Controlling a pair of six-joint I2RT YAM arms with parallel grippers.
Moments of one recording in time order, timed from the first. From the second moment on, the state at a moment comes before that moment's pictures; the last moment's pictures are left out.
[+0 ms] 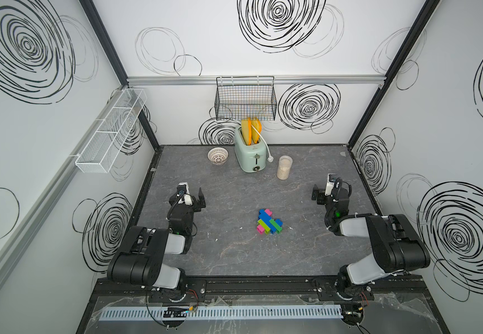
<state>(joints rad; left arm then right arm) -0.07 1.46 0.19 1.15 -0.20 -0.05 0.08 1.53 0.36 0.84 0.21 0.01</state>
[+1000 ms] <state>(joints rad) -0.07 1.46 0.19 1.15 -0.20 -0.05 -0.02 1.53 0.21 1.10 -0.07 0.01</state>
